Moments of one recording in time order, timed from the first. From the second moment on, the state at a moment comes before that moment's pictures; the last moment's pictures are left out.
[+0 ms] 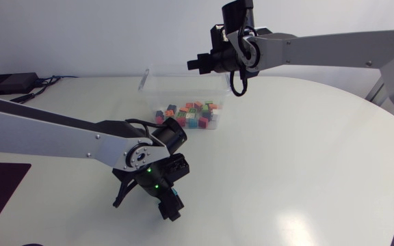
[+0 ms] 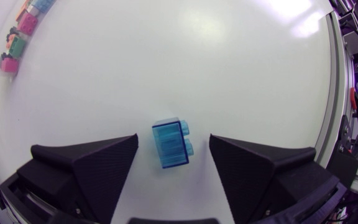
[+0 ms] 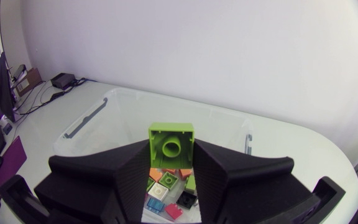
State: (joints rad) left arm -0.71 1.82 0.98 -0.54 0.07 0.31; right arm 0.45 2.07 1.70 -0.09 0.02 0.08
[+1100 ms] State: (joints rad) left arm -0.67 1.61 1.10 -0.74 0.07 0.31; right arm 0.41 1.87 1.51 -0.17 0.03 0.07
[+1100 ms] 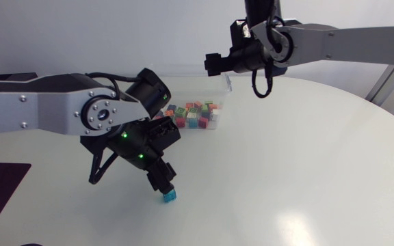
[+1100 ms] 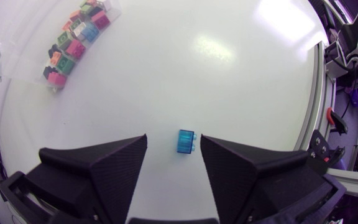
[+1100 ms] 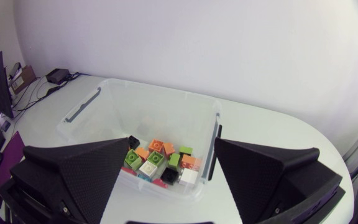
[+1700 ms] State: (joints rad) left arm -0.72 1.81 1.05 -0.66 0.01 0.34; right arm 0.33 1.31 0.96 -0.27 -0.12 -0.01
